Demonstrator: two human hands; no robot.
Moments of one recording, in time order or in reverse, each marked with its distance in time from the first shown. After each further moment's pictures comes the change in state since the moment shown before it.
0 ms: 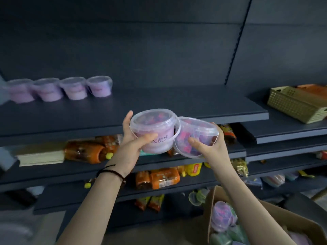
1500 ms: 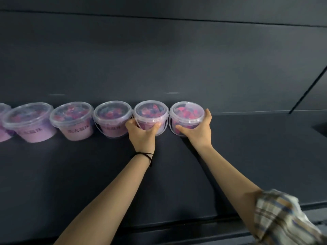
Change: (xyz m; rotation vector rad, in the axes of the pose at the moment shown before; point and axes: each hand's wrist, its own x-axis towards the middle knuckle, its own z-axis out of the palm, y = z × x) left_hand 0.334 -0.036 -0.140 0.319 0.758 0.113; right_hand 0.363 0.084 0.235 -0.349 0.114 0.047
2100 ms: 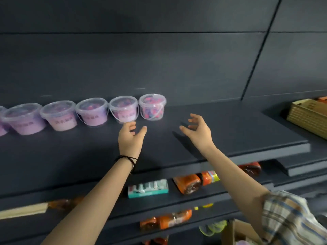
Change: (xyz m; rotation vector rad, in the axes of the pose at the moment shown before) left_hand -0.132 0.037 -0.028 0.185 -0.233 0.049; right_hand -0.093 0.023 -0.149 0.038 -0.047 -0.072
